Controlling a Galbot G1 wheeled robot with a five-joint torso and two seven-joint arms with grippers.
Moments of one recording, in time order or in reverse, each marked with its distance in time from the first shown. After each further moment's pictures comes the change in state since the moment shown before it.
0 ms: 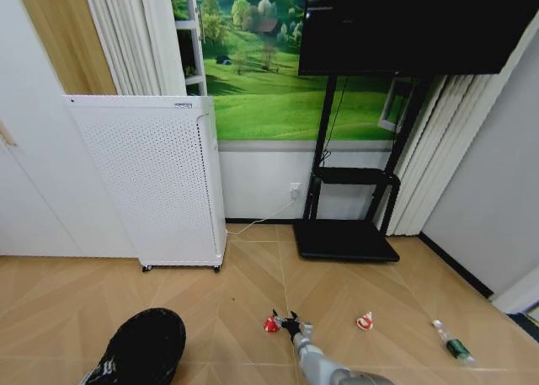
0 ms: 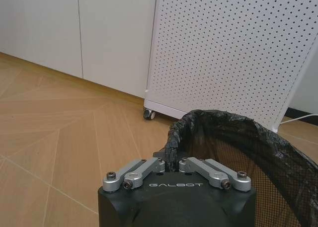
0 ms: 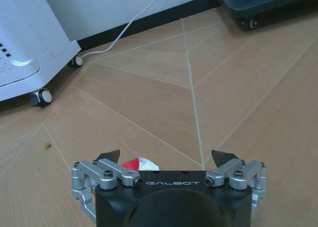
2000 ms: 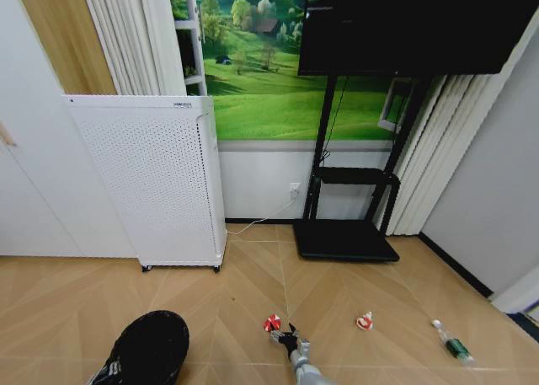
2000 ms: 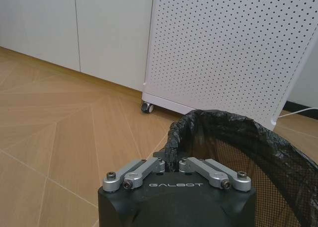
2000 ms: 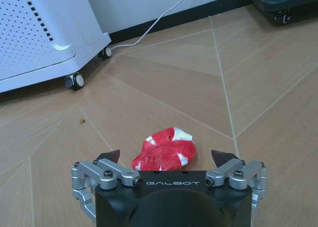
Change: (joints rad) left arm -0.024 0.006 0.043 0.028 0.004 -0.005 -0.013; right arm -0.084 0.030 -0.015 0.032 -0.064 0.092 -0.035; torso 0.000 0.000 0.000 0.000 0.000
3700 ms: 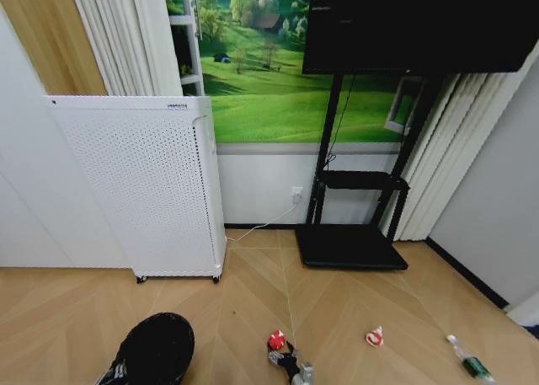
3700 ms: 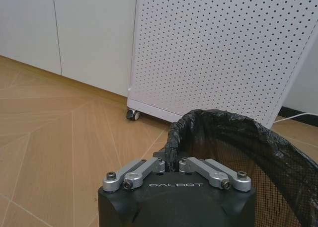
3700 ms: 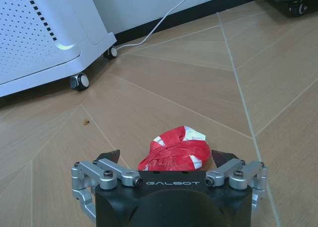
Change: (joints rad) left arm 0.009 -0.031 0.015 -0.020 0.035 -0.003 0.011; right arm -0.101 -0.002 0.009 0.012 0.025 0.067 -0.080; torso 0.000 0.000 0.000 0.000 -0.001
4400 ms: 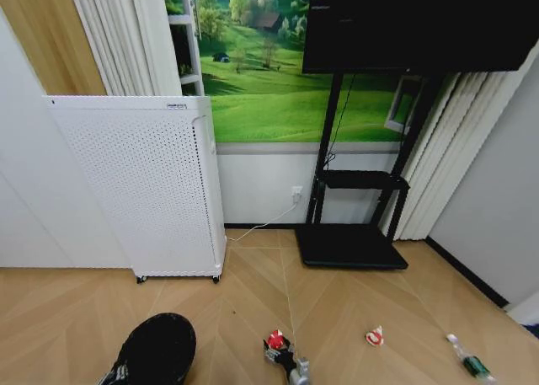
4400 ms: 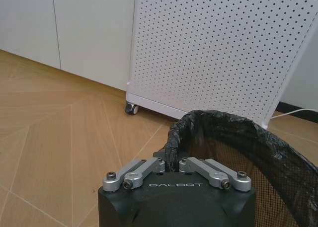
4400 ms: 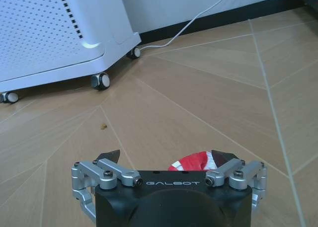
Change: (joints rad) left arm -0.004 -0.029 0.017 0.010 0.018 -0.003 0.009; right arm 0.072 0.003 -0.033 -0.021 -0.103 0.010 0.006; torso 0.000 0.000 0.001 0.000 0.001
